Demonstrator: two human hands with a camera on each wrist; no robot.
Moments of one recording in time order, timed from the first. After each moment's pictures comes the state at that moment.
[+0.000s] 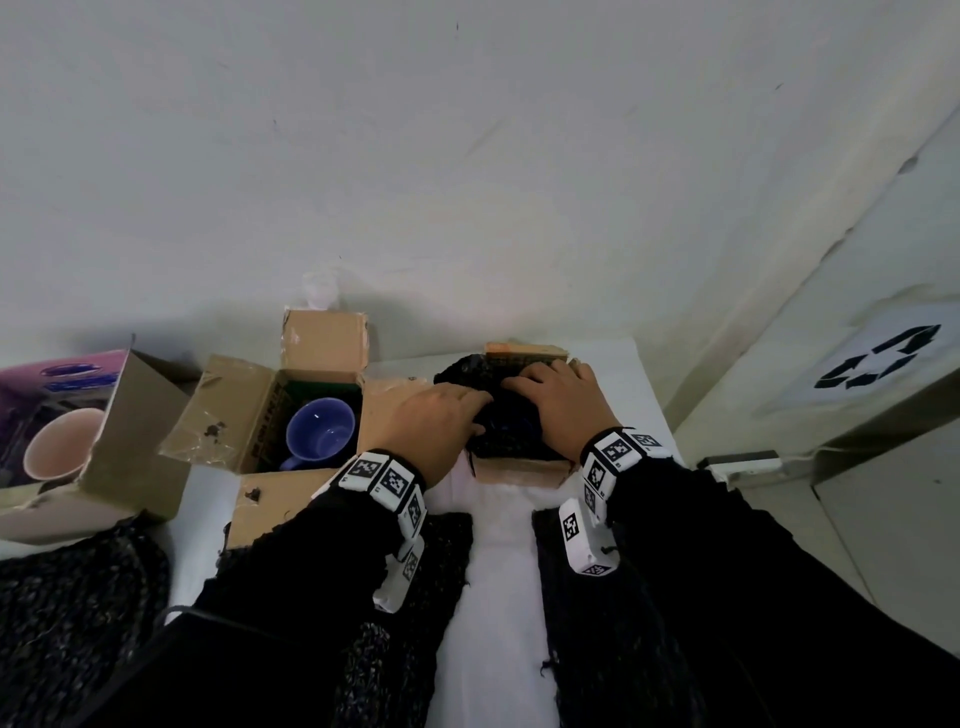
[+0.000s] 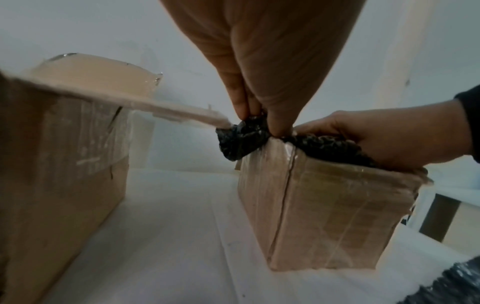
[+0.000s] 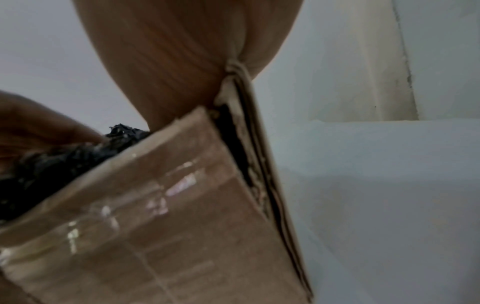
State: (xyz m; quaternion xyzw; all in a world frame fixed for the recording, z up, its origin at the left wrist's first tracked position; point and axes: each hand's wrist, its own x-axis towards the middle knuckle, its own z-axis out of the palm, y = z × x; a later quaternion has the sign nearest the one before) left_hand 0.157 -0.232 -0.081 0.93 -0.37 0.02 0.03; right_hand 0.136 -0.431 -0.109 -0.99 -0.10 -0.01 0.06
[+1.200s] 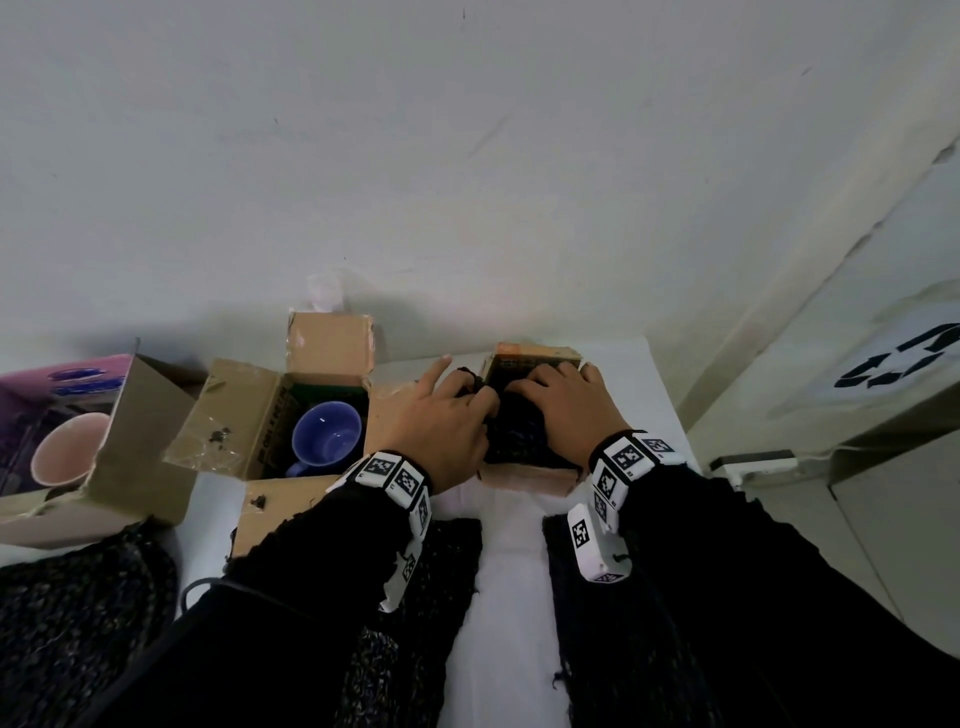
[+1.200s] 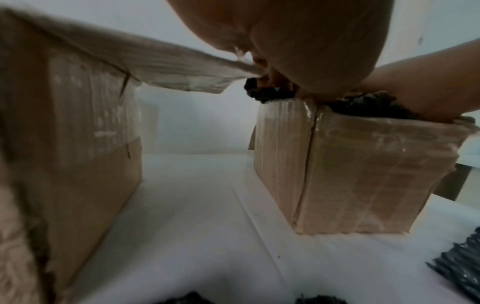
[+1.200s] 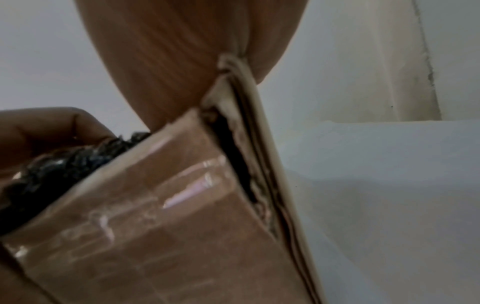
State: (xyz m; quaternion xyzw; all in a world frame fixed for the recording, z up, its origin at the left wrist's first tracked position) left_hand 0.160 -0.231 -0.091 0.90 -0.41 0.12 0.03; right_hand 0.142 -0.426 -0.112 -0.99 -0.10 0.02 0.03
